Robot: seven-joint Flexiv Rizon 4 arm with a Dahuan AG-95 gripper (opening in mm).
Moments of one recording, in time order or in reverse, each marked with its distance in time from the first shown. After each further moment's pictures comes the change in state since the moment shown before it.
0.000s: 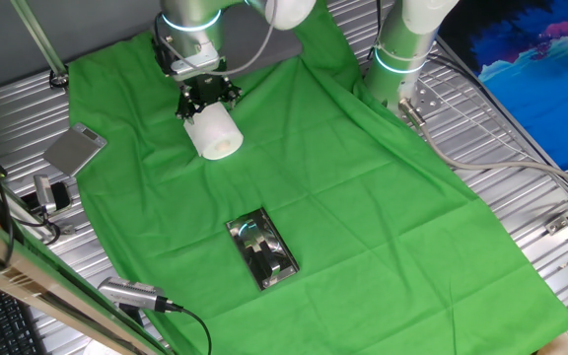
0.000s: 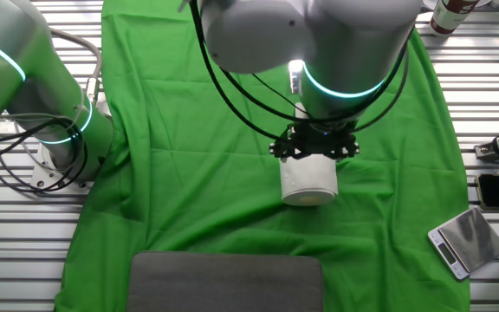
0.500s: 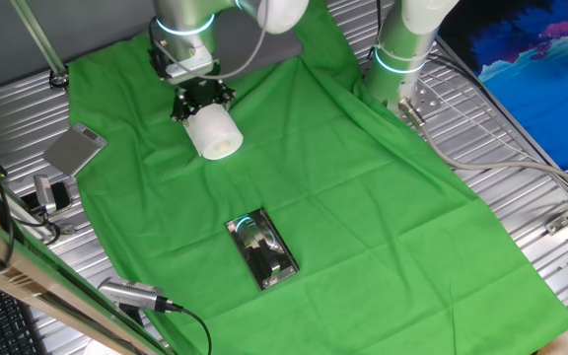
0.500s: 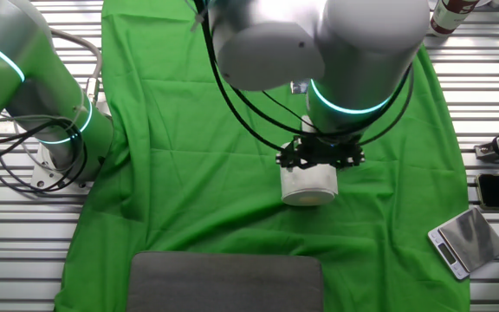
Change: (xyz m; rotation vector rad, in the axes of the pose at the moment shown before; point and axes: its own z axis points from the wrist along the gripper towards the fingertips) arm 0.010 -0.009 0.016 0.001 -0.006 -0.020
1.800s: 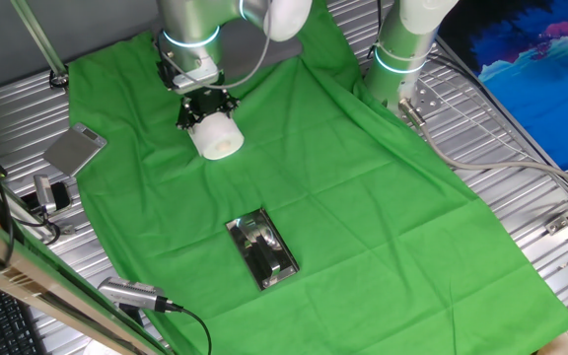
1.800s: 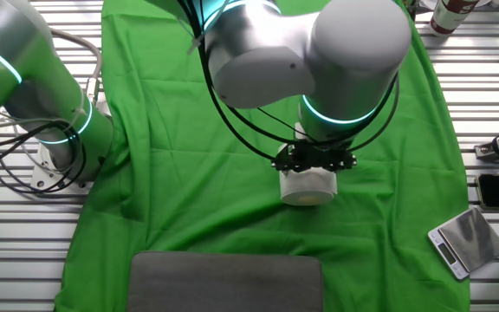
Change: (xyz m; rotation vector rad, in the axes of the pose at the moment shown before) arm -0.008 0.008 0.028 0.009 -0.006 0.009
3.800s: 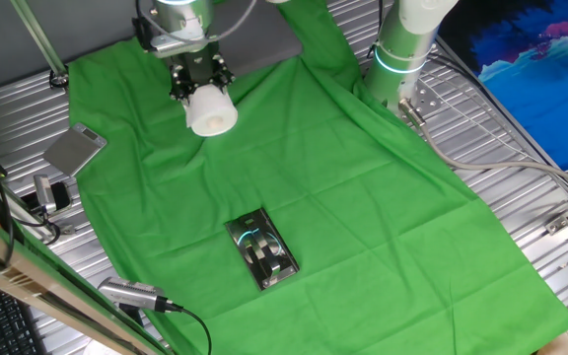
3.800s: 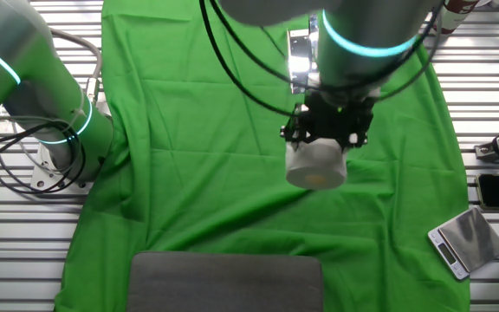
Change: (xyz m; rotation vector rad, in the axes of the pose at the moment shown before) arm -0.002 -0.006 -0.118 -0.030 0.066 0.095
